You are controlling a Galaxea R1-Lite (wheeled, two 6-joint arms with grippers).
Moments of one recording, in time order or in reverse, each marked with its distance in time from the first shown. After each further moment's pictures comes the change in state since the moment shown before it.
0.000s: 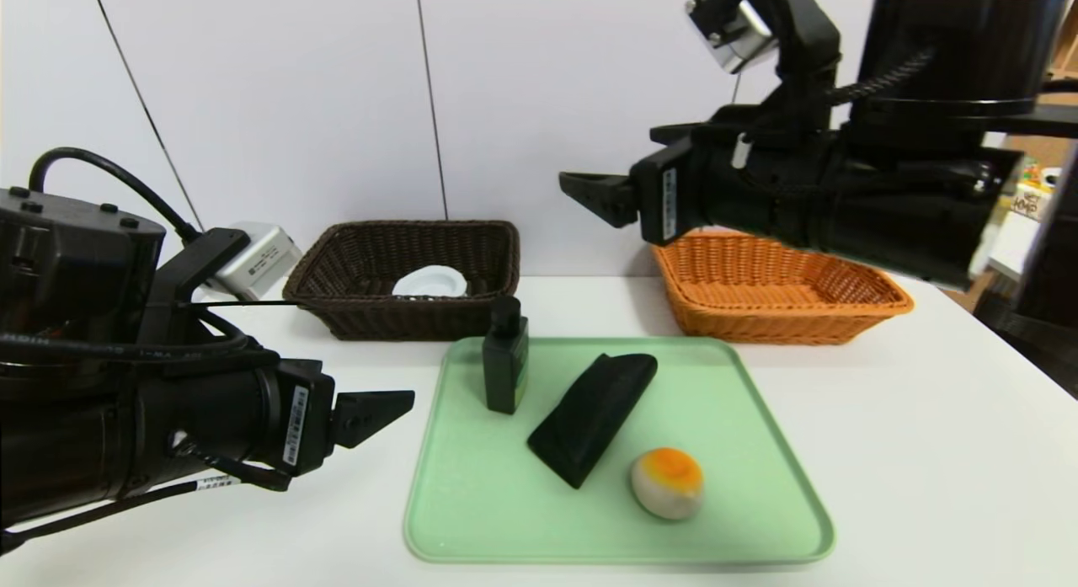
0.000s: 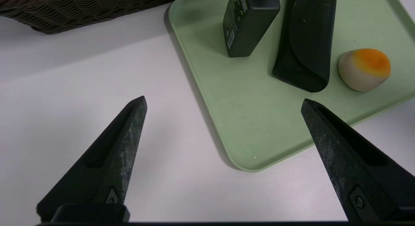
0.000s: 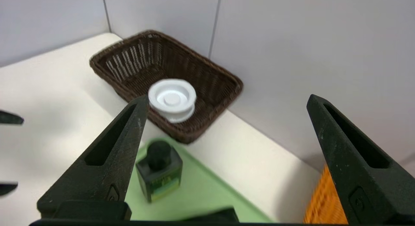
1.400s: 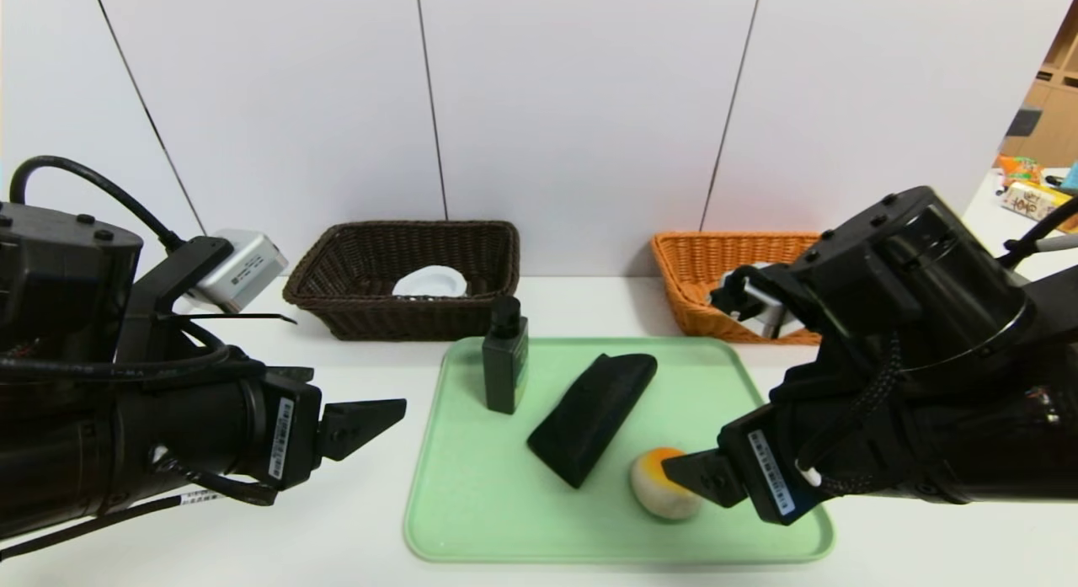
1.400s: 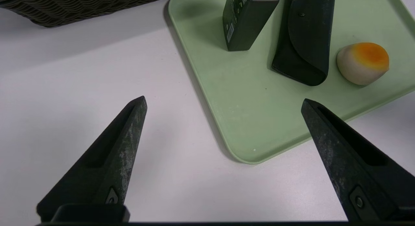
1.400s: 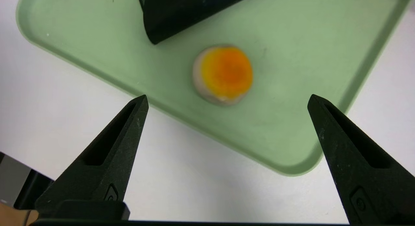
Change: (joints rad) left arm -0.001 -0.029 0.027 0.000 -0.001 -0.004; right arm 0.090 -0.120 0.164 0.778 -0.085 0.441
